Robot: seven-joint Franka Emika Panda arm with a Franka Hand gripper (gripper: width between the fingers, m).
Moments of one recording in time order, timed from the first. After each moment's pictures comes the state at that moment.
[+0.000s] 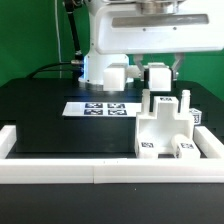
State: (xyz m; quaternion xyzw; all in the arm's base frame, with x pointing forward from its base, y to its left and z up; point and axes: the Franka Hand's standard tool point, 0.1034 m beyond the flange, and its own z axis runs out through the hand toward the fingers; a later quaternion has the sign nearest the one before) arm 0.585 0.067 0.136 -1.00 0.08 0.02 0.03
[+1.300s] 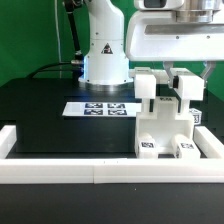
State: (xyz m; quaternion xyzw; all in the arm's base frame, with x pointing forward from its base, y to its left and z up) arm 0.586 0.097 0.125 -1.00 0.06 0.02 0.02
